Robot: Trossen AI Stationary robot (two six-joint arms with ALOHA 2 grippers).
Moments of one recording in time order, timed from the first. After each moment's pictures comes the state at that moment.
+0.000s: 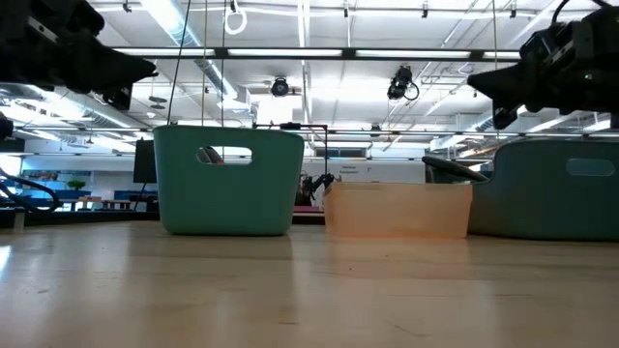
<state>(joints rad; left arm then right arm) -0.01 0.00 0.09 -0.08 -0.06 -0.05 -0.58 0.27 0.02 0.40 -0.55 0.23</state>
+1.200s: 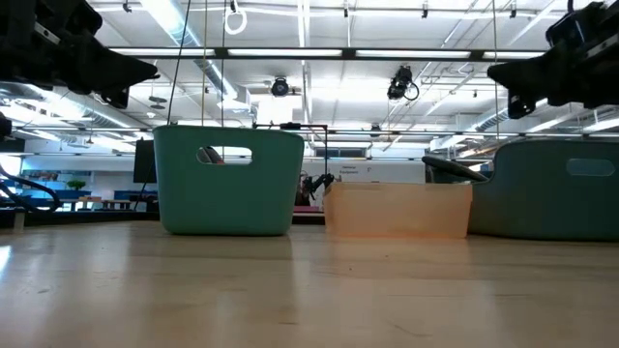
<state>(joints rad) -0.08 0.00 0.09 -0.07 -0.18 0.00 -0.14 0.00 0.02 0.09 -0.16 0.02</state>
